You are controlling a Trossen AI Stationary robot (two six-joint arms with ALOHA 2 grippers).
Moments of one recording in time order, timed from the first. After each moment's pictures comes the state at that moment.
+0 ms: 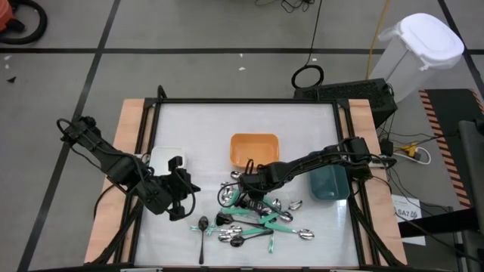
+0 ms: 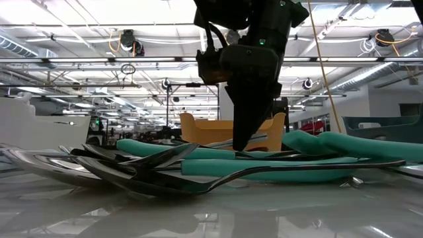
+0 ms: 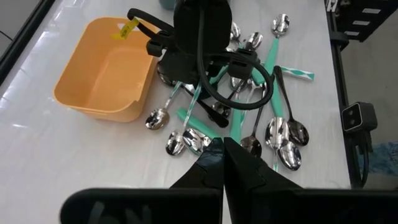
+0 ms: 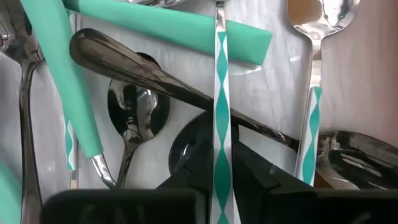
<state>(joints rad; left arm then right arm) -0.63 1.30 1.37 -0.99 -0.50 -0.61 0.18 1.99 1.38 -0.65 -0.03 0.47</state>
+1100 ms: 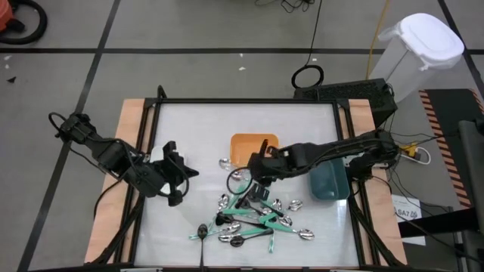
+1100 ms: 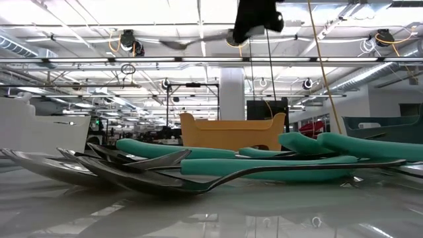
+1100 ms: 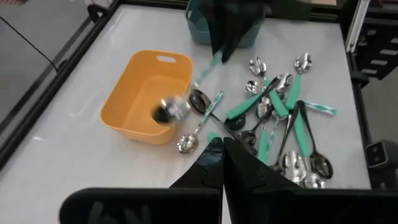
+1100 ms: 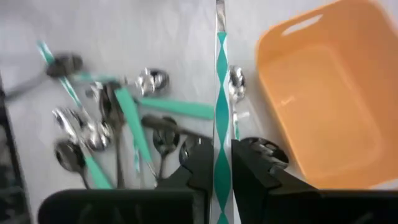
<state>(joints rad) -0.56 1.20 1.37 -0.99 -0.58 -0.53 0.19 1.70 1.59 -0.95 0.15 0.58</state>
